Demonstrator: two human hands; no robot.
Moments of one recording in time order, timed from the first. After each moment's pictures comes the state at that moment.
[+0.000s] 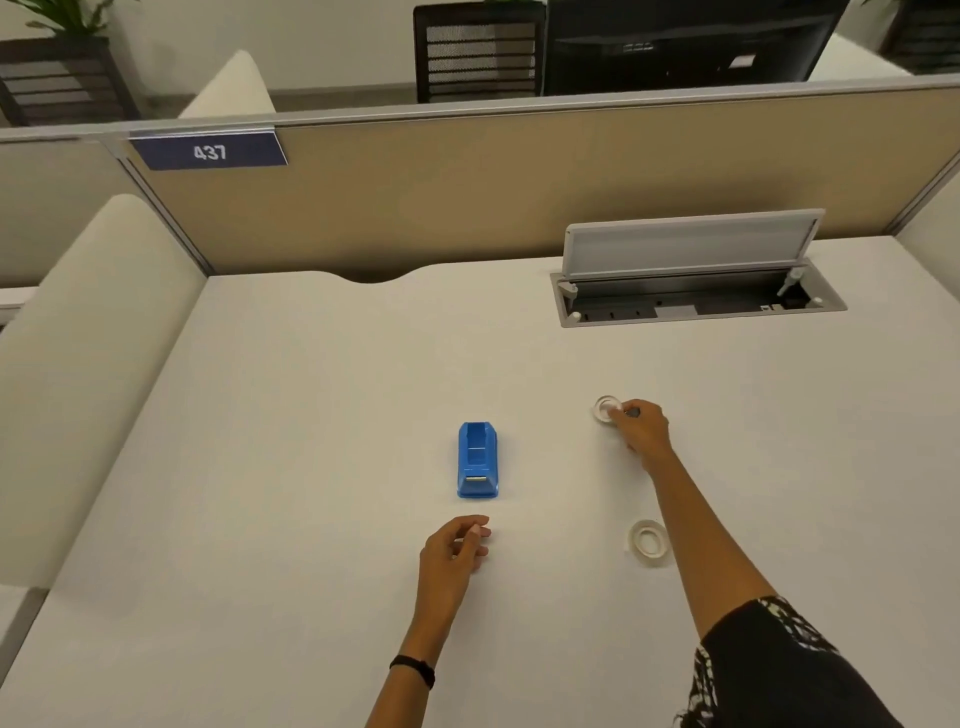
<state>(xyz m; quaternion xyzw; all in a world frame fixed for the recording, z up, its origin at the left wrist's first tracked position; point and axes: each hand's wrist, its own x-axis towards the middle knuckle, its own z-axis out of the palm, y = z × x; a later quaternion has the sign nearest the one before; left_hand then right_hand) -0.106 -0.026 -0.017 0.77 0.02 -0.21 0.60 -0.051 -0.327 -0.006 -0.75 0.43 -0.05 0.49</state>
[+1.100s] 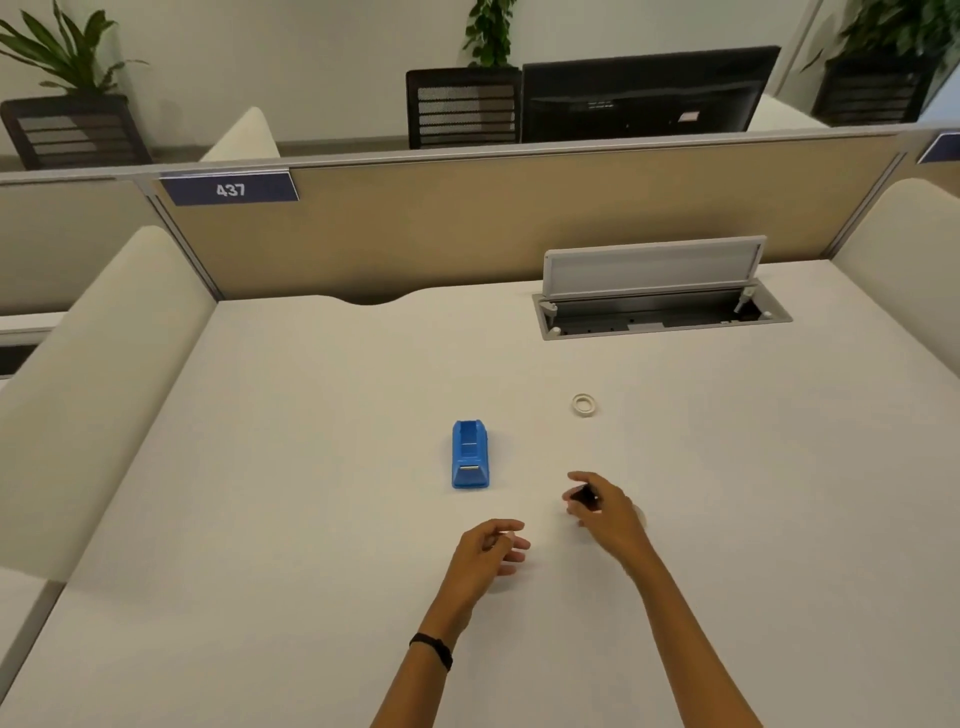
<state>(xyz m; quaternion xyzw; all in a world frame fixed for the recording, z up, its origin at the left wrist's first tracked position) -0.136 -0.041 0.007 0.72 -0.05 -0.36 0.59 -0.173 -0.234 0.011 -0.79 0.27 -0.02 0.55</state>
